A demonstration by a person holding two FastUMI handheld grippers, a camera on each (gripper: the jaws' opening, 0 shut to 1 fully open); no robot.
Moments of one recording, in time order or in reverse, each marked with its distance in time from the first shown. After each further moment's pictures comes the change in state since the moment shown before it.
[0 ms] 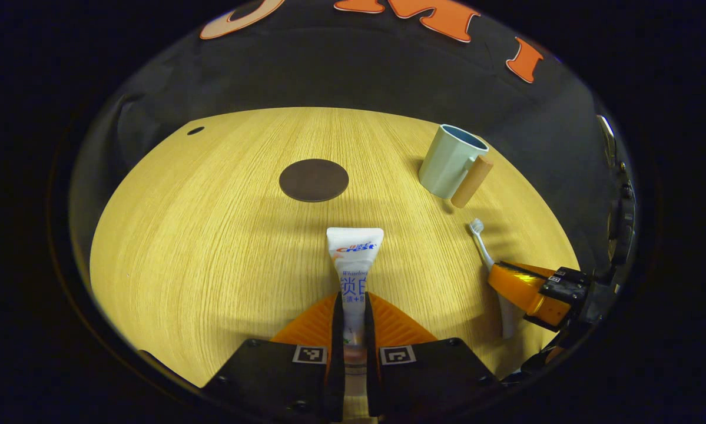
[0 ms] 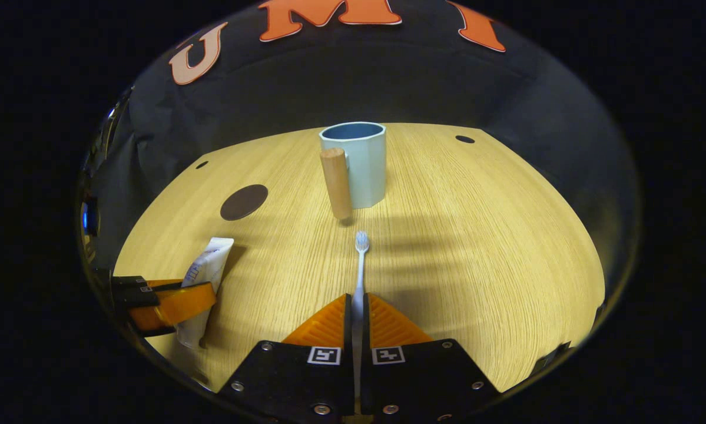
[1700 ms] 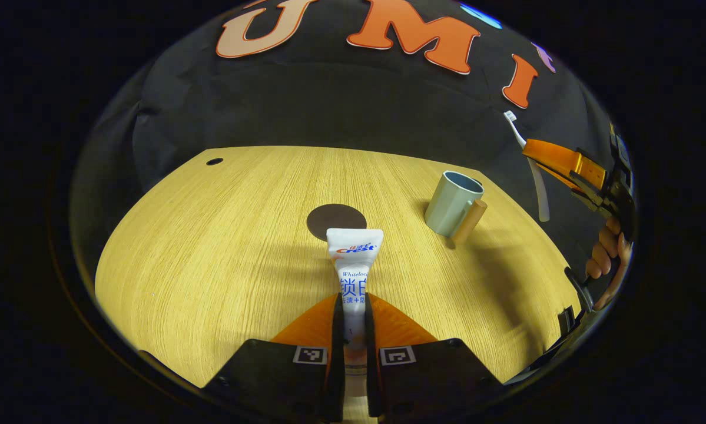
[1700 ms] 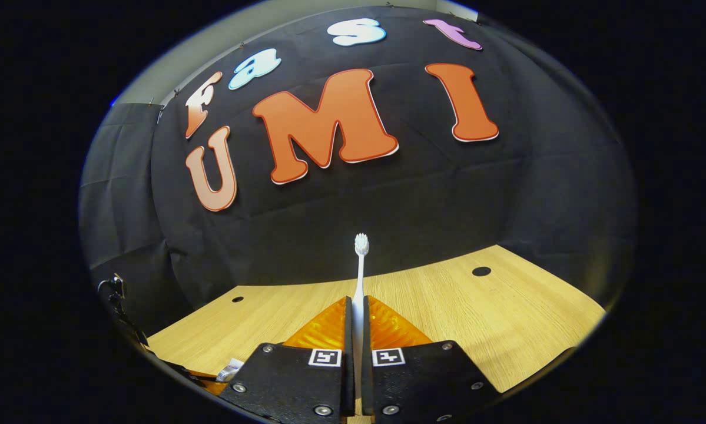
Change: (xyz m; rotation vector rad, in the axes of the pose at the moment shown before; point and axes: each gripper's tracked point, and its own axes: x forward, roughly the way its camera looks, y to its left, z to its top) left arm -0.020 0.022 0.034 0.000 -0.210 0.024; right arm -0.065 -0.009 0.219 0.117 -0.697 0.155
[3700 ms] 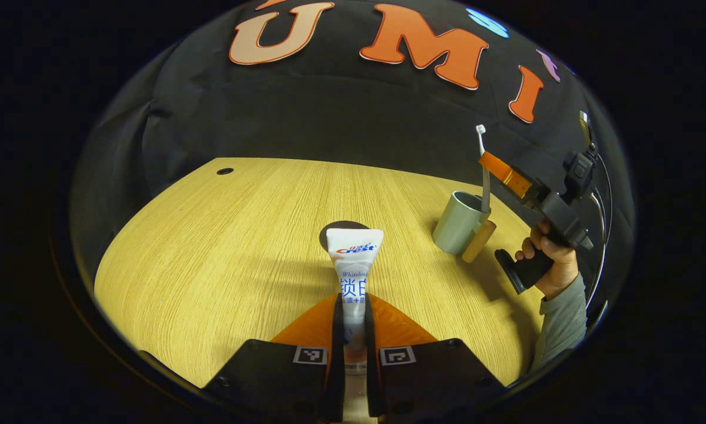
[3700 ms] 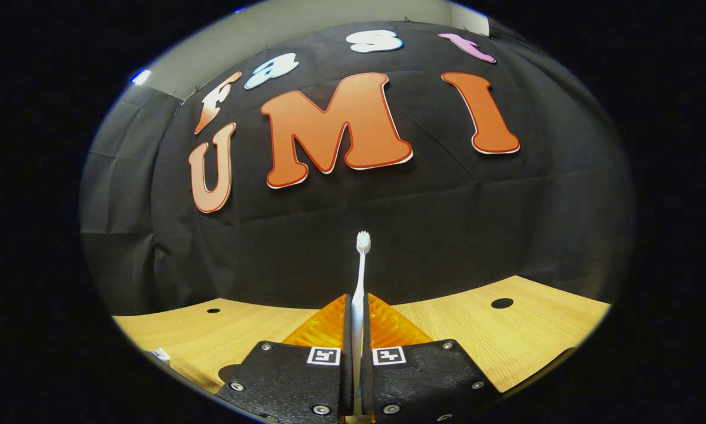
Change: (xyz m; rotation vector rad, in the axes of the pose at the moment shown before) left arm -0.014 -0.011 0.018 -0.026 -0.080 0.025; right arm 0.098 -0.011 -0.020 -0.086 -0.184 0.027
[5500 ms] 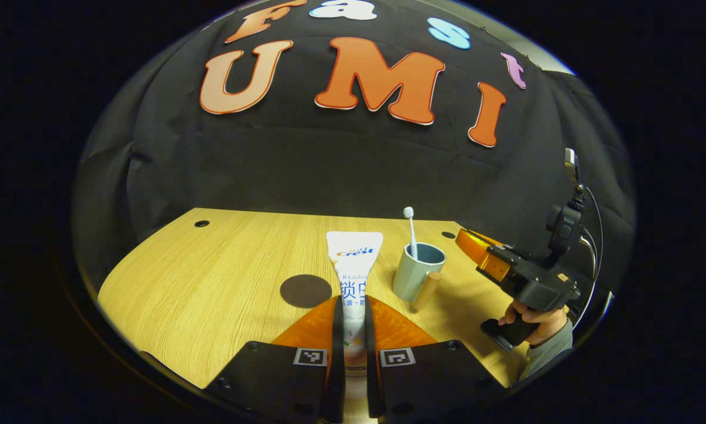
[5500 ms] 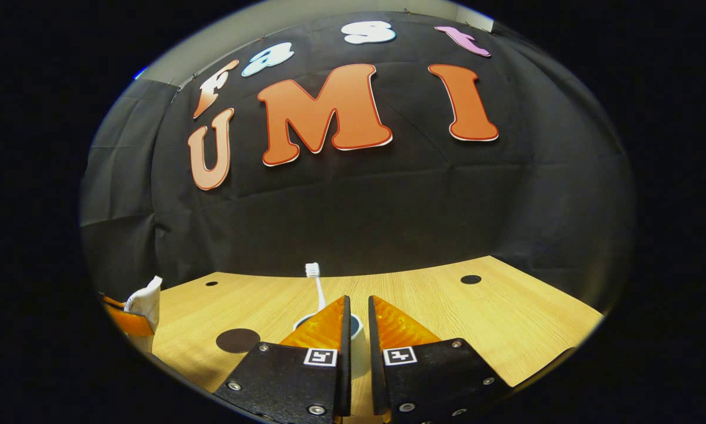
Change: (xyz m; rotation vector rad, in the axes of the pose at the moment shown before) left arm 0.015 -0.051 0.131 0.091 -0.249 -0.102; right arm -0.080 -0.034 -0.018 -0.029 0.141 -0.040
